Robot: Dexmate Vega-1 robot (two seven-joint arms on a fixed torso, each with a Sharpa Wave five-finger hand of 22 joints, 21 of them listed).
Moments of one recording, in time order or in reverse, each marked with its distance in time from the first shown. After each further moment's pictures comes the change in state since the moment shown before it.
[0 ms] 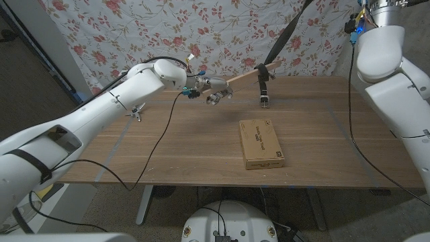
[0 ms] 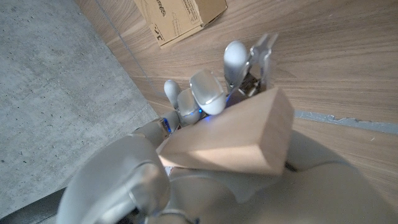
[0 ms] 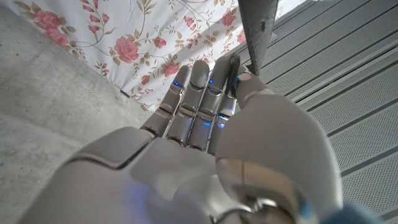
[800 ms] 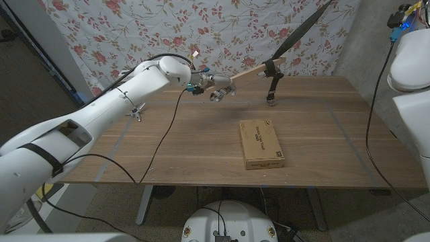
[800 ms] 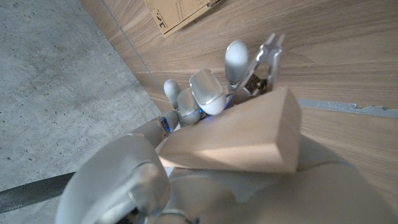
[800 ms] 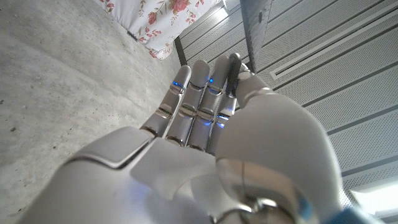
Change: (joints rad) left arm -0.037 -0.065 0.015 0.082 0.027 -0.034 0.001; left_hand 0.001 -0.002 0.000 0.000 0.000 0.000 0.000 0.000 -0.003 0.003 0.004 0.000 -0.003 0.001 0.002 0.000 0.002 0.000 0.000 -0.005 0.000; right arm -0.198 0.156 0.263 -0.116 -0.041 0.111 -0.040; right_hand 0.000 0.000 0.008 -0.008 0.007 0.000 0.000 0.000 0.000 0.009 0.002 0.000 -0.003 0.005 -0.002 -0.015 0.016 -0.005 -0.005 0.019 -0.005
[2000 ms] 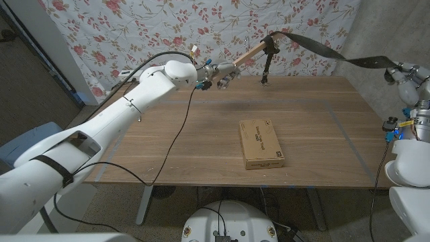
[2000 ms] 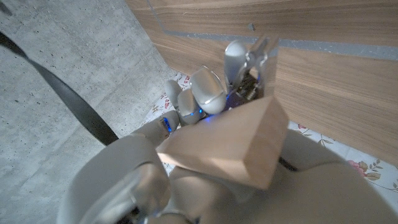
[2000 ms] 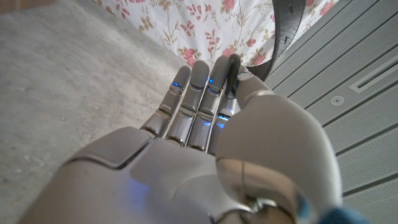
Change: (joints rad) left arm 0.100 -0.072 -0.092 -0.069 -0.027 -0.019 0.299; left_hand -0.004 0.004 0.000 0.000 -0.009 -0.003 0.003 0.008 0.000 0.007 -0.003 0.000 0.000 0.009 0.001 0.015 0.003 0.027 -0.019 0.000 0.000; right arm -0.444 0.251 0.105 0.377 0.214 0.510 0.211; right_hand 0.000 0.000 0.007 -0.007 0.004 0.000 0.000 0.000 0.000 0.000 0.000 -0.008 0.002 -0.006 0.001 0.007 -0.002 -0.018 0.007 0.038 -0.004
